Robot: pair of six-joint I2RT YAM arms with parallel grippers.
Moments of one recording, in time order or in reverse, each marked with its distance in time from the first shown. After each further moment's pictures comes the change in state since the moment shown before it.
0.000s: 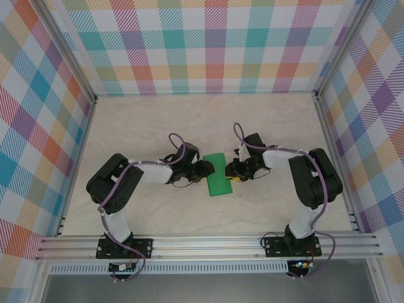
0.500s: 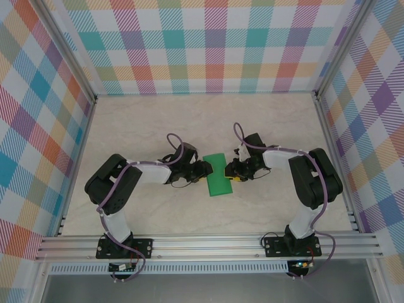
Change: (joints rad) left arm 0.013 -0.009 -0.013 -0.008 -0.007 0.008; right arm 0.000 0.000 0.000 0.000 0.000 0.000
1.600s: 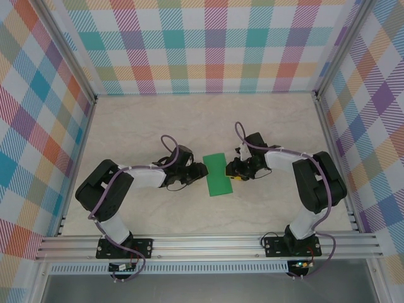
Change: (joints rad) left arm 0.012 -0.096 -0.073 -0.049 -0.082 0.021; right arm 0.000 -0.048 -0.009 -0.013 0.018 0.000
